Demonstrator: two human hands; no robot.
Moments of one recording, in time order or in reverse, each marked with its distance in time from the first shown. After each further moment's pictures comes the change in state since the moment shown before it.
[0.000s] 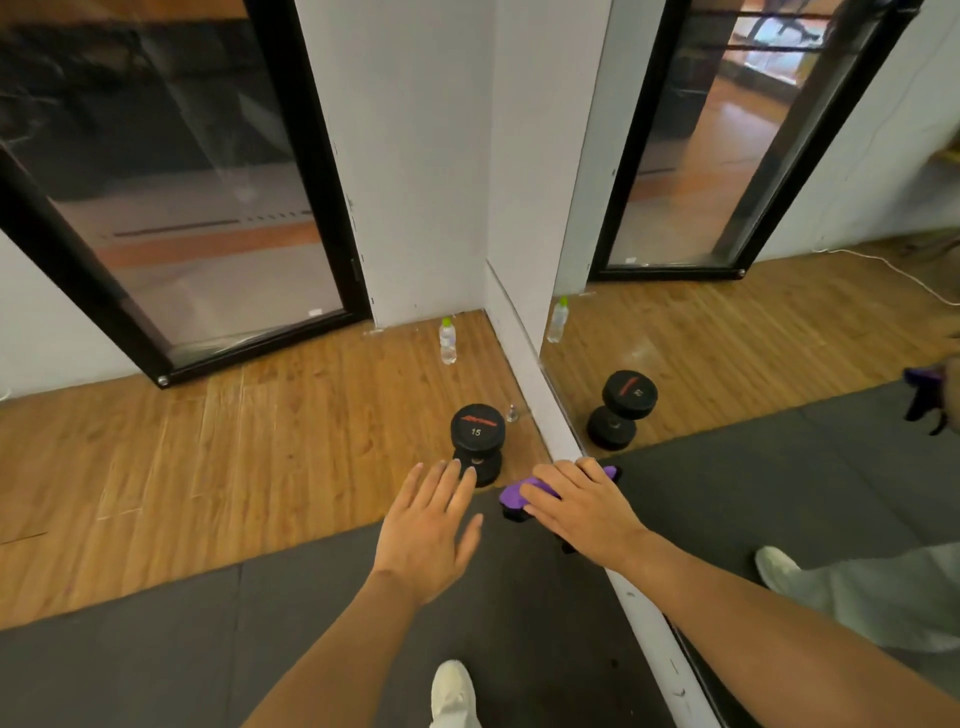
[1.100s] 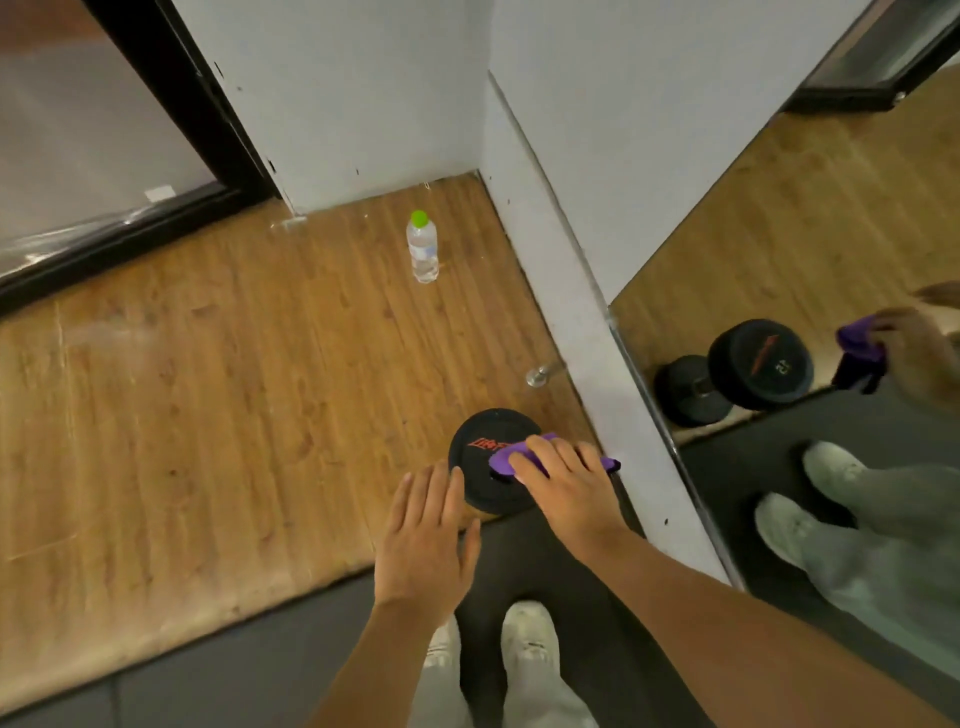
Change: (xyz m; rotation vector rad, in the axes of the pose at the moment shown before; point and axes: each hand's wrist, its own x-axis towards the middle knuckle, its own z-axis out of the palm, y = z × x) left_hand 0.257 -0.200 0.420 -0.138 -0.323 -0.165; right_hand 0.239 0.153 0.473 0.207 -0.293 0.326
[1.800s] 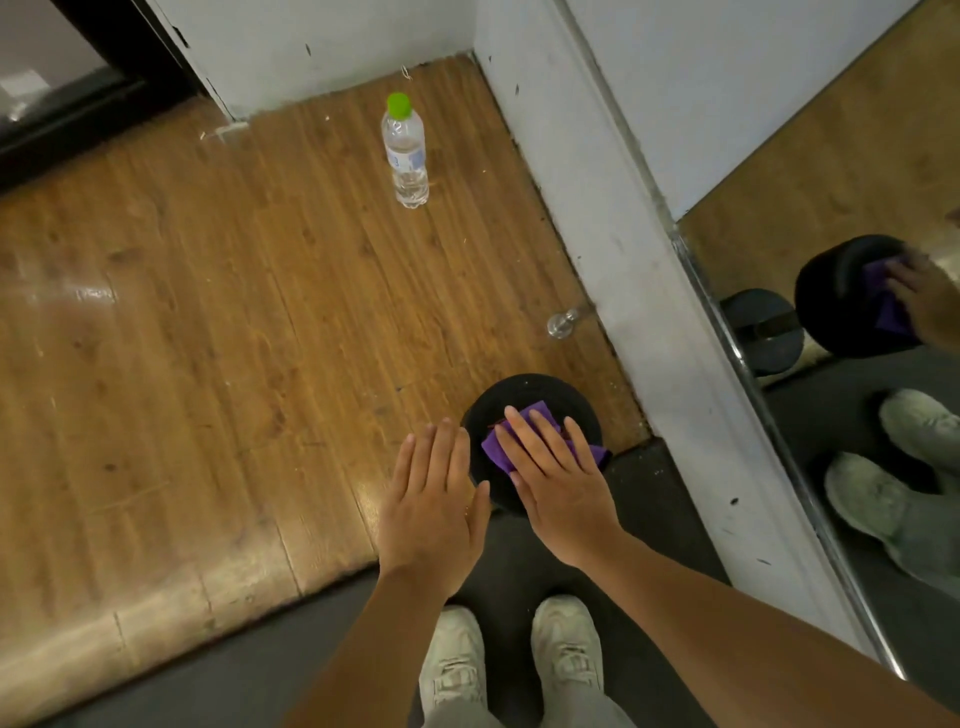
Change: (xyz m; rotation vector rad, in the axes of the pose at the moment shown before) left_hand 0.056 -0.046 0.126 -0.003 -0.023 0.010; right_hand 0.017 -0.016 0.176 0.047 -0.043 0.098
